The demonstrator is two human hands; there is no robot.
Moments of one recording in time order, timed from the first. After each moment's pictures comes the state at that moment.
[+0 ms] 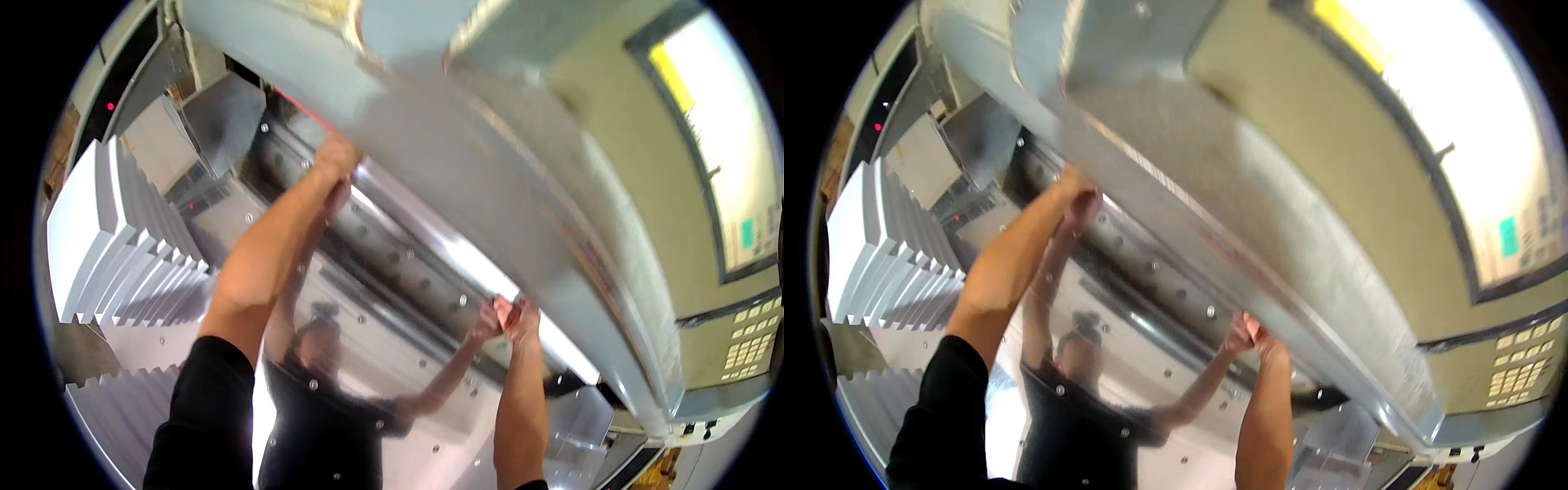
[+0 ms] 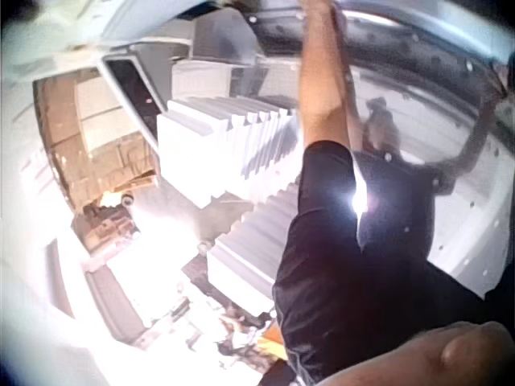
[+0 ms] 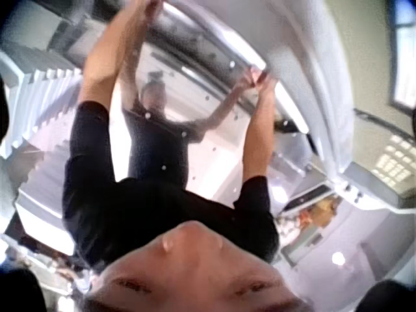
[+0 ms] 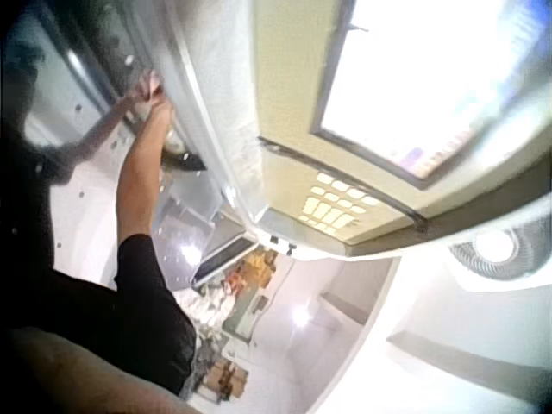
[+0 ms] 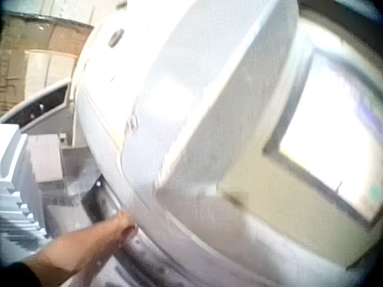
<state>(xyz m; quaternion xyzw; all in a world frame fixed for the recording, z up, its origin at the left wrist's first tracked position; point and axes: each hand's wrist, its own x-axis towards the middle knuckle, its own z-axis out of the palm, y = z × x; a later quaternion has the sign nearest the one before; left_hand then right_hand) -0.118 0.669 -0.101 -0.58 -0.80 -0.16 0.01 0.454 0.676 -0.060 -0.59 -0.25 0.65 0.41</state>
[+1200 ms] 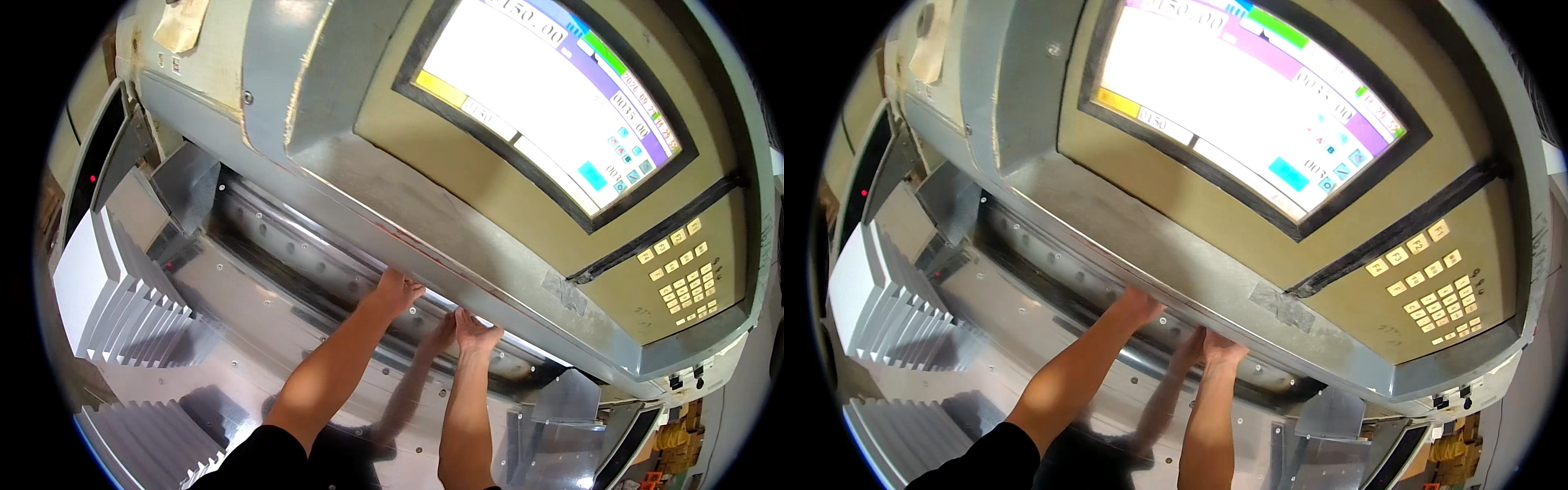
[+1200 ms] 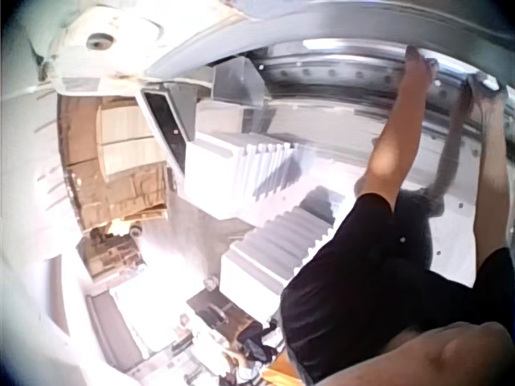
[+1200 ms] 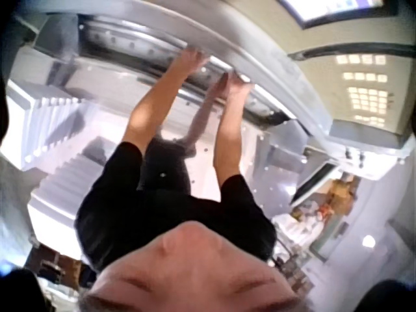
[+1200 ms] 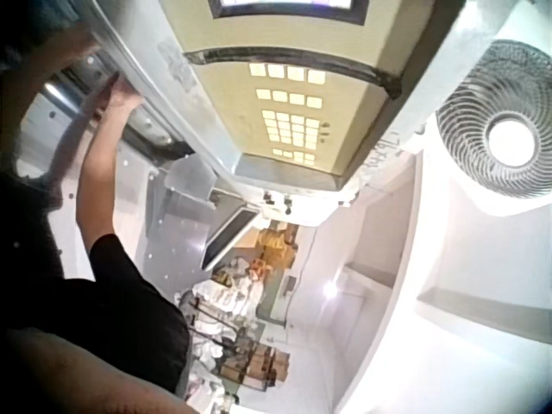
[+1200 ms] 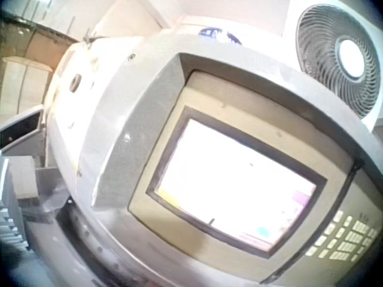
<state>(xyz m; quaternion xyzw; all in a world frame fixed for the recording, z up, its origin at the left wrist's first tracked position) 0.205 0.629 -0.058 -0.05 -0.22 -0.67 -0.71 0.403 0.611 -0.005 -0.32 -0.05 0.65 0.69</state>
